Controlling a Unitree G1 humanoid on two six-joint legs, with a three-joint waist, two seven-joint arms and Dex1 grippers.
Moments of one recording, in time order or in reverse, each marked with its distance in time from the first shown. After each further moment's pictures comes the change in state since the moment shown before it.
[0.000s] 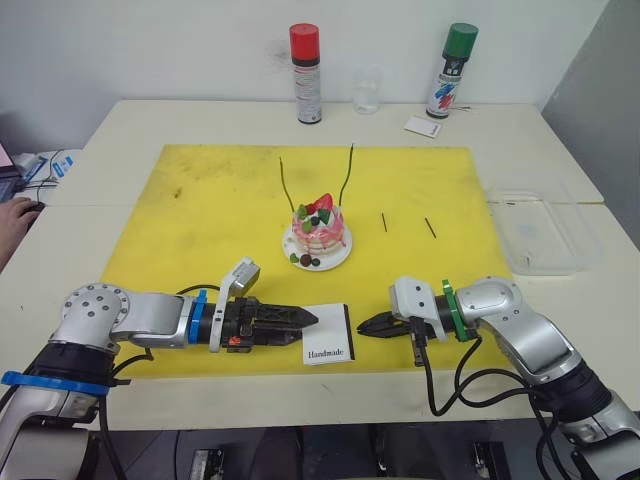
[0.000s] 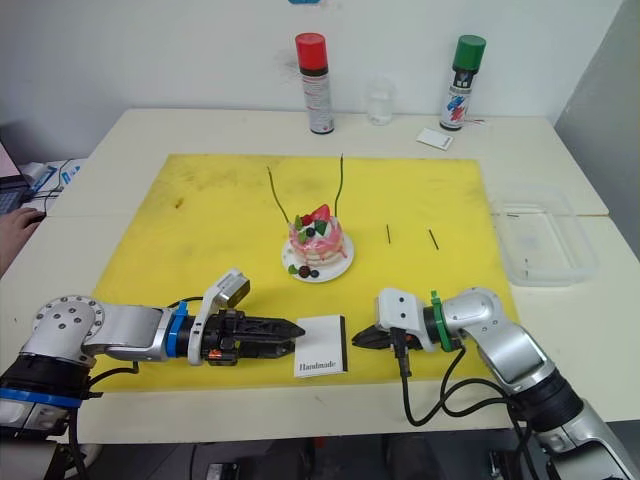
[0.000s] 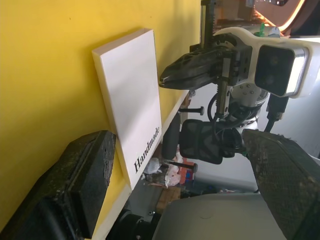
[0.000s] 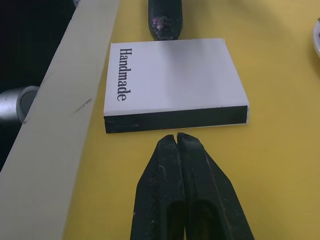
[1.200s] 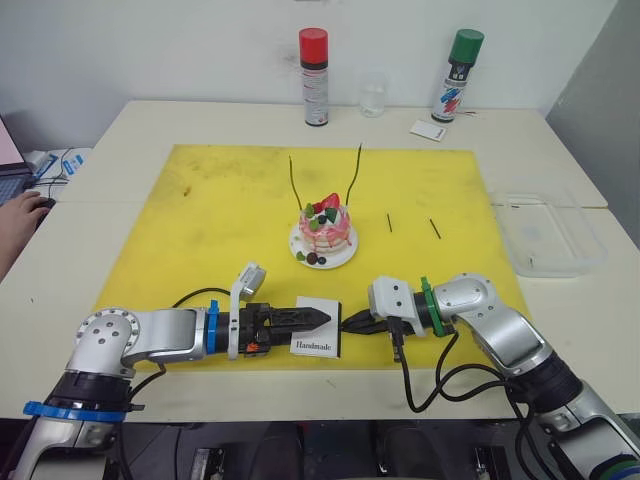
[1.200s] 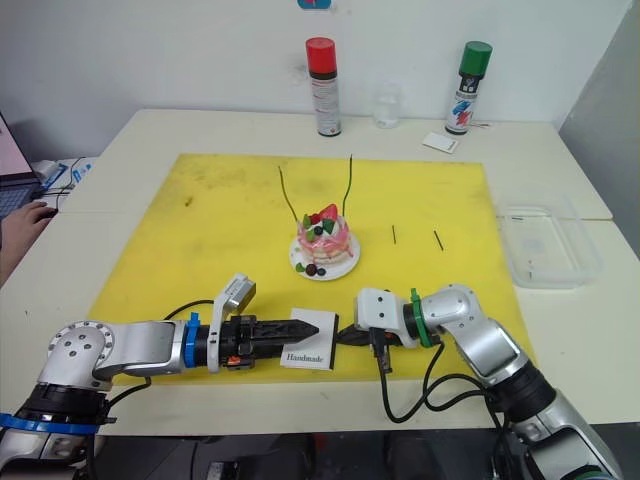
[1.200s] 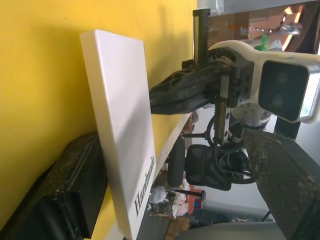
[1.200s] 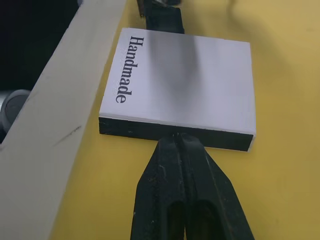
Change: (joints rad) left arm 0.139 -0.133 0.117 -0.155 -0.007 -0.117 0.169; right arm -0.061 0.104 0.067 0.072 -0.072 -0.050 -0.021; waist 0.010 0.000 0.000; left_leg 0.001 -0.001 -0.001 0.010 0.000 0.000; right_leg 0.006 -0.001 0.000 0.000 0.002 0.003
